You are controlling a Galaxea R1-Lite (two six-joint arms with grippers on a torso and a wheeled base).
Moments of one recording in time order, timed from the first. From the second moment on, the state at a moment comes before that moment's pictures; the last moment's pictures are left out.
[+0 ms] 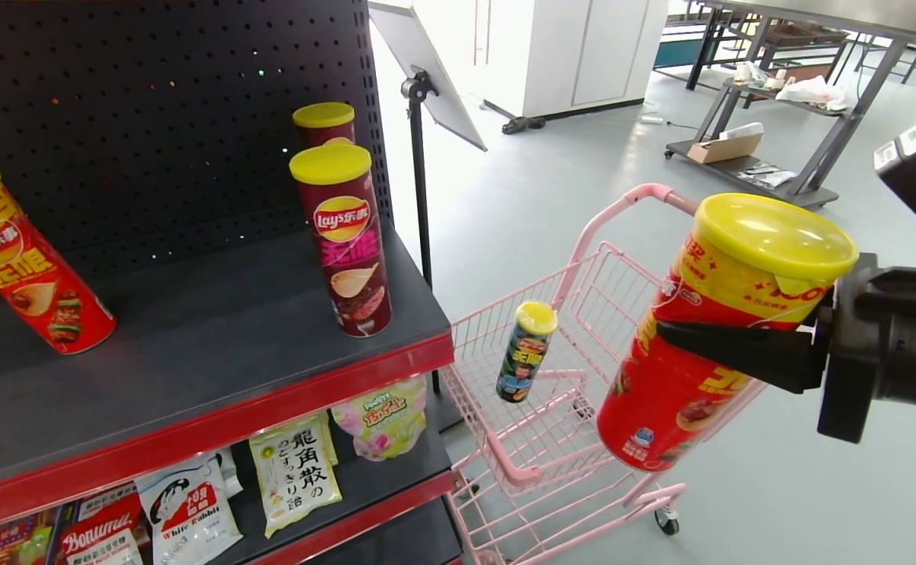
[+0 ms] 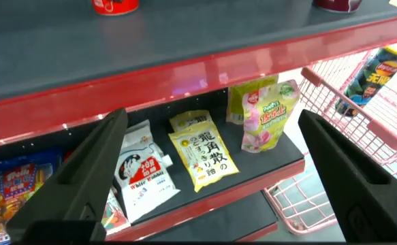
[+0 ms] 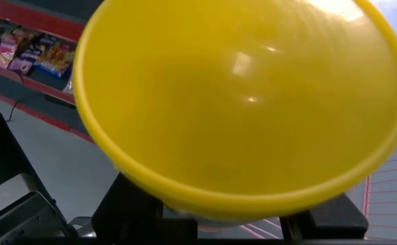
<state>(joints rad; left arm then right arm) 0.00 0.00 0.00 0.01 0.03 -0.01 0.63 1.23 -0.85 -0.11 0.17 -0.14</state>
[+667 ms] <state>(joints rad) 0.00 0.00 0.00 0.01 0.03 -0.01 0.63 1.24 -0.84 -0.12 0.17 -0.13</state>
